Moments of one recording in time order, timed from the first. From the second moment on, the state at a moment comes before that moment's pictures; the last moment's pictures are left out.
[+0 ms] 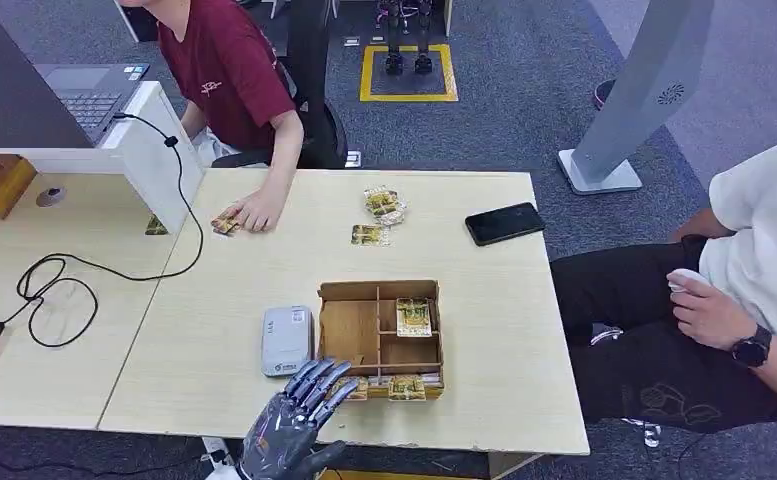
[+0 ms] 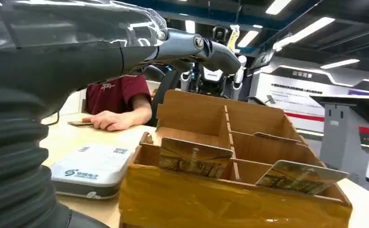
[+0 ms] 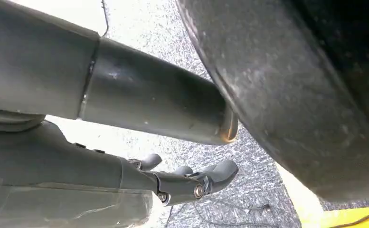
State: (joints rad) left arm -0.04 0.18 -0.64 -1.31 -1.11 0.67 -0.28; right arm -0.06 -0.04 1.10 -0.20 0.05 -0.20 0.11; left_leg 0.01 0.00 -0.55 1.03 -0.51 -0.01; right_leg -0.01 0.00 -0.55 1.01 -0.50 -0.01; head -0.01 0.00
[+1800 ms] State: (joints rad) left arm -0.16 0.07 -0.64 -1.15 -1.00 0.60 -0.22; right arm -0.07 -0.04 1.09 -0.20 0.07 -0.20 0.12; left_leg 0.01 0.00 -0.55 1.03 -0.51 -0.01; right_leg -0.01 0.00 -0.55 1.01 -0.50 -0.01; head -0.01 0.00
